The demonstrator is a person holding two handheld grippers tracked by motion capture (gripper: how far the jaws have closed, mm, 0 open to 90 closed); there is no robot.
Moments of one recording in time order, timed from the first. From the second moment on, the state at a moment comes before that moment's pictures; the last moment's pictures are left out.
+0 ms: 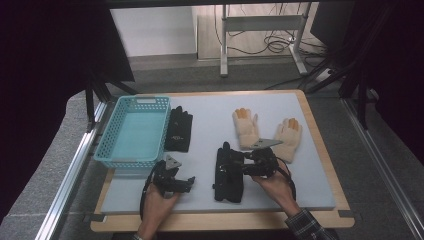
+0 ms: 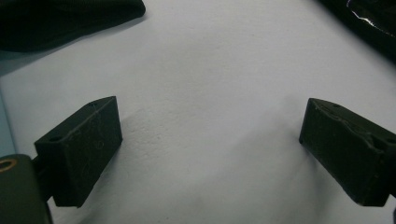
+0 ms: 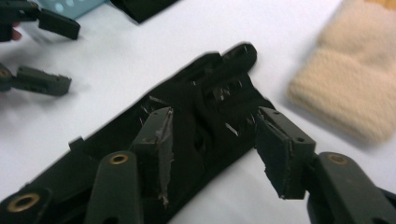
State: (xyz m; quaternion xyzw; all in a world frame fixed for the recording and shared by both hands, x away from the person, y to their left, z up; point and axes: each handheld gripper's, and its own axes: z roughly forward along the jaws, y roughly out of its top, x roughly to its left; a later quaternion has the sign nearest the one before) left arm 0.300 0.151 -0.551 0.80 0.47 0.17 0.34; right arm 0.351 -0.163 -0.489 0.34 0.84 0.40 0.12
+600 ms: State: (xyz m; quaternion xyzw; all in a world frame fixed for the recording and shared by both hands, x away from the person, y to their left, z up) left arm 0.300 0.152 -0.550 0.80 0.47 0.17 0.34; right arm 0.407 -0.086 -0.490 0.30 0.86 0.41 0.09
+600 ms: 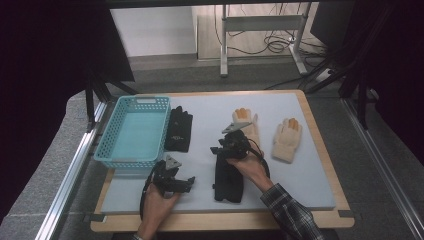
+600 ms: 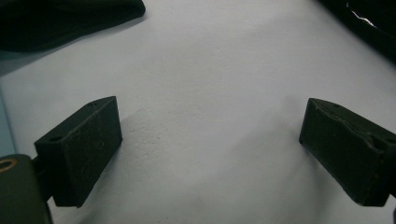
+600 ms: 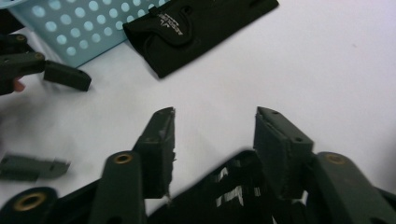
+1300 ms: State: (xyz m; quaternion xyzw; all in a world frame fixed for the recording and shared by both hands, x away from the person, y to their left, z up) left arm 0.300 0.152 -0.550 0.80 0.46 0.17 0.34; right arm 0.477 -0.005 -0.512 0.29 0.87 0.39 0.10
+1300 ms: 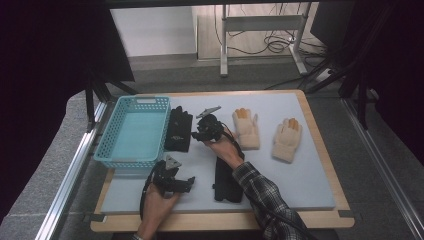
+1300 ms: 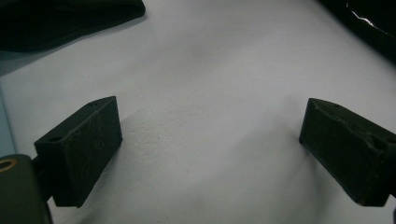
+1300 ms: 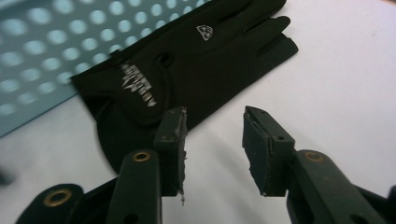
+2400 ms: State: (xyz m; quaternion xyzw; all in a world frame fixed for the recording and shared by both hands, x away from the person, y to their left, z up) left arm 0.300 0.152 -0.550 0.80 0.46 0.17 0.34; right arm 0.484 0.013 -0.504 0.32 0.86 0.40 0.05
